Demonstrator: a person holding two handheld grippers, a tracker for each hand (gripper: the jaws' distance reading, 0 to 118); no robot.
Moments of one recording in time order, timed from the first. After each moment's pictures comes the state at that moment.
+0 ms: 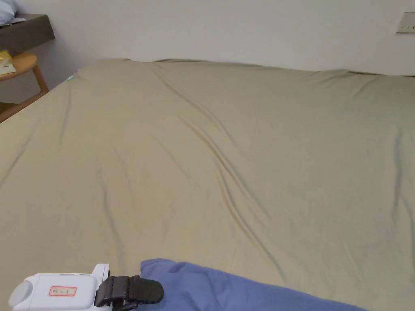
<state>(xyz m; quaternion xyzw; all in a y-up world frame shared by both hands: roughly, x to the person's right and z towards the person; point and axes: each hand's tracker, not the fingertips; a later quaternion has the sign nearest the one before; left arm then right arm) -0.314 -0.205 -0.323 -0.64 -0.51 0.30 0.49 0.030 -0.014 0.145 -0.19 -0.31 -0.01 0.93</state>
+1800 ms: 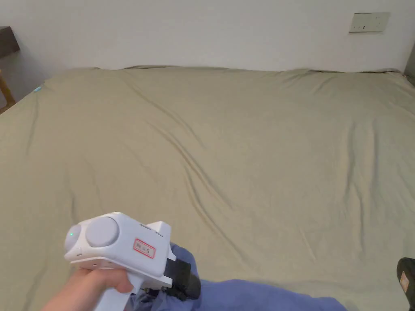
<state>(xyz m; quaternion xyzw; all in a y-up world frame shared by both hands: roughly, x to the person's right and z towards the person) -0.124 -0.057 -0.176 -0.63 -0.47 -0.05 0.62 0.035 -0.001 0.196 -0.15 -0.32 -0.02 0.93</state>
